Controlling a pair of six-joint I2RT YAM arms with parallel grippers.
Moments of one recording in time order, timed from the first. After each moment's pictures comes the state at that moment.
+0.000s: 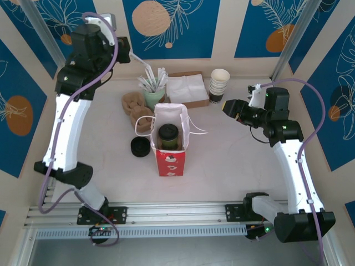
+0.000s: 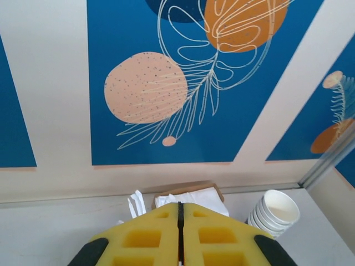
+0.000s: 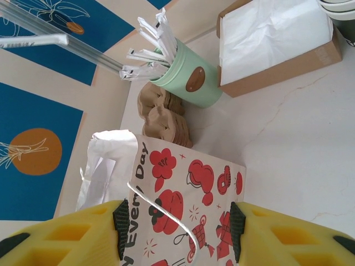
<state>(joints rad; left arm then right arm) -0.38 1.66 2.32 -0.87 -0.07 -0.26 0.04 1.07 1.20 -0.71 -0.64 0.53</state>
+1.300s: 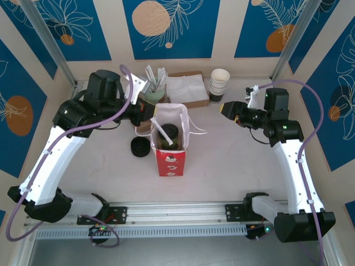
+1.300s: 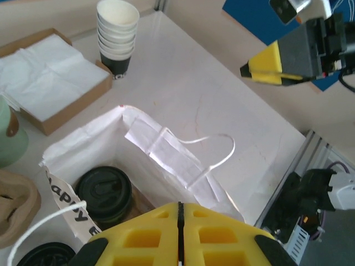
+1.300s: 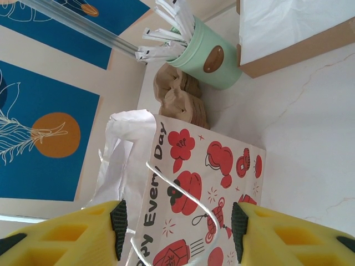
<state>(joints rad) -0.62 1.32 1.82 -1.10 0.35 -0.11 0.04 1.07 1.21 -0.75 -0.73 0.54</state>
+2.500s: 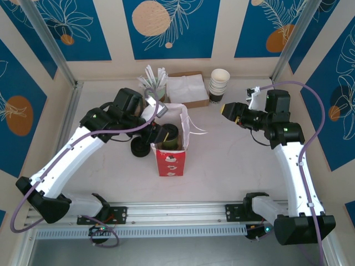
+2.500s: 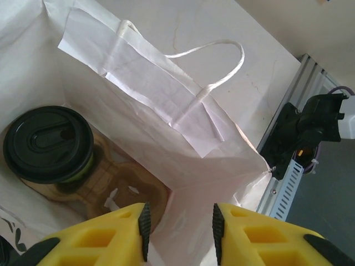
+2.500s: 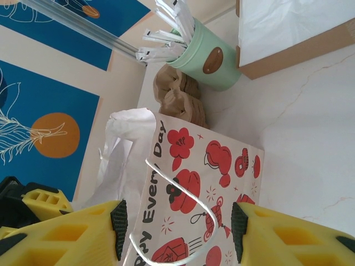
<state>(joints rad) -0.68 1.31 1.52 -1.02 0.44 -0.04 0.03 1.04 1.20 -0.75 -0.73 0.54</state>
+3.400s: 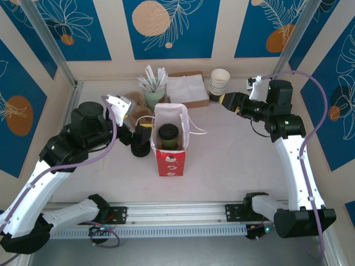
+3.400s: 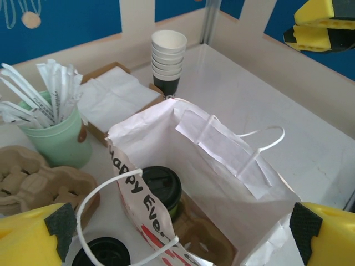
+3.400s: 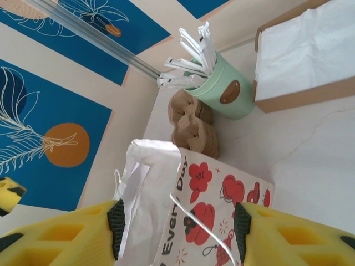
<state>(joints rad) -0.68 0.94 1.37 -0.82 0.08 -0.08 0.05 1.13 1.32 -0.68 -0.72 0.54</state>
